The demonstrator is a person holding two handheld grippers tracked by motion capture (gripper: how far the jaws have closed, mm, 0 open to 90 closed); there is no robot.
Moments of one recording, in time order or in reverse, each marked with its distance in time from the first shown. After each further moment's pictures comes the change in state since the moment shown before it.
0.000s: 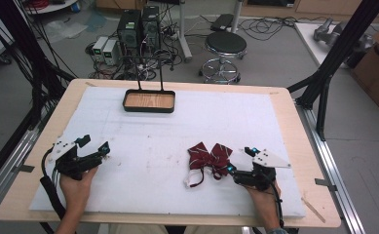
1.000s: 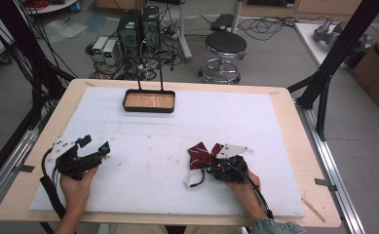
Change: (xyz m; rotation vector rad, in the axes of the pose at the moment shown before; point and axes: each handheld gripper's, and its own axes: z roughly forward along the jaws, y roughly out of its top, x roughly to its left) left arm 0.001 0.000 0.000 0.002 -0.016 -0.020; right arm 0.031 0.017 0.062 0.311 0.171 -0.159
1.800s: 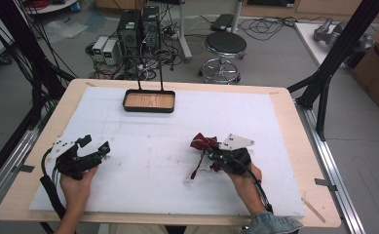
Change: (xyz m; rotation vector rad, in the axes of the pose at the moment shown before) left arm 0.000 0.000 0.000 -0.003 -0.005 -0.012; right arm -0.001 0.034 -0.027 -0.114 -0.092 -0.009
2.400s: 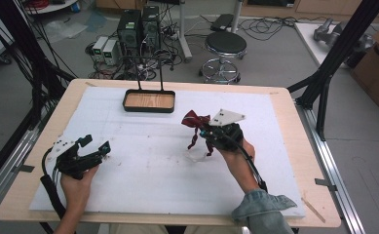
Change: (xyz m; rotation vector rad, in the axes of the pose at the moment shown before) left arm 0.000 0.000 0.001 -0.001 -0.011 -0.005; right arm -0.013 0.071 0.008 -0.037 -0.033 -0.057
